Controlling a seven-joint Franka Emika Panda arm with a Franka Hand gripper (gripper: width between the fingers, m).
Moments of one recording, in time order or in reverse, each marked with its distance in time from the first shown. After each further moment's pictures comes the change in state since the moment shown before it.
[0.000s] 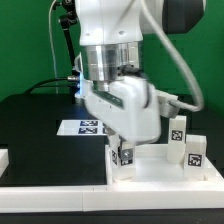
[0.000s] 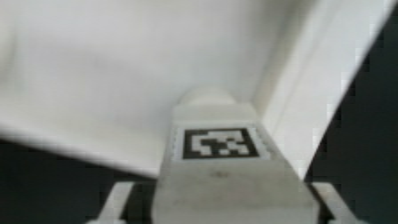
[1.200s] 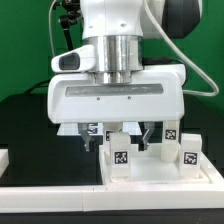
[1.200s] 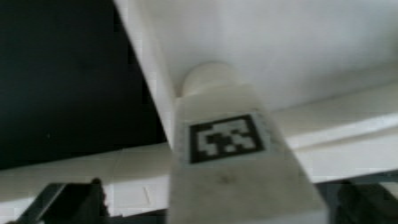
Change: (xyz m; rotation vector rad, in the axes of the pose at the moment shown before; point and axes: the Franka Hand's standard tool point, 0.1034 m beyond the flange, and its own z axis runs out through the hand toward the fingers) arm 0.010 0.003 -0.006 0.024 0.176 -1.373
